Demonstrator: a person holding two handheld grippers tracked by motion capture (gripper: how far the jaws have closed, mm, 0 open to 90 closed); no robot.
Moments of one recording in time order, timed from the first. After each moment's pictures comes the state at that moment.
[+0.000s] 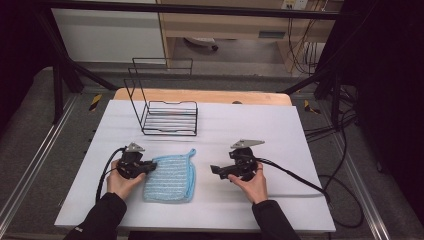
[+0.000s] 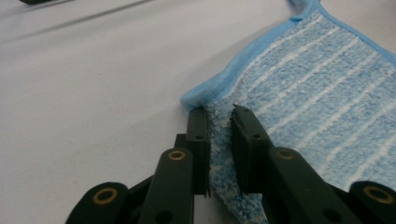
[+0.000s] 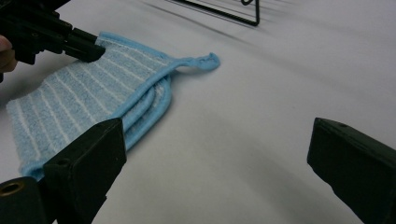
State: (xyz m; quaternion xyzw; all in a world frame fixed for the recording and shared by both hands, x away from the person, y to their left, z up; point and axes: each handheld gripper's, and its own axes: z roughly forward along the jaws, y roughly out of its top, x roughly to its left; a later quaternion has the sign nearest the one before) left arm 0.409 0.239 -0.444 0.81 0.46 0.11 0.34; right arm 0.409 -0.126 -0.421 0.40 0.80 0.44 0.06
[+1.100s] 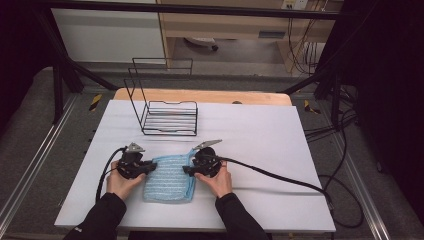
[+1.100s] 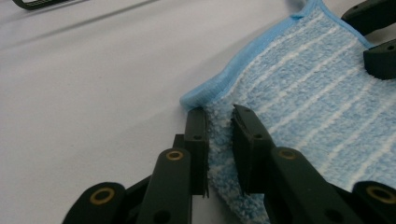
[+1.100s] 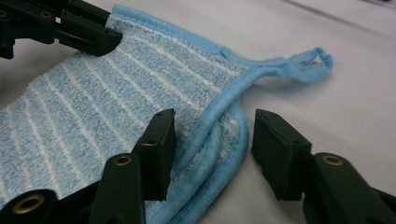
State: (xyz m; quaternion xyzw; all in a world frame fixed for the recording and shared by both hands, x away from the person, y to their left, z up) left arm 0.409 0.240 -0.444 0.82 0.45 0.11 0.35; right arm 0.427 -0.029 -0.450 0.39 0.83 0.39 0.03
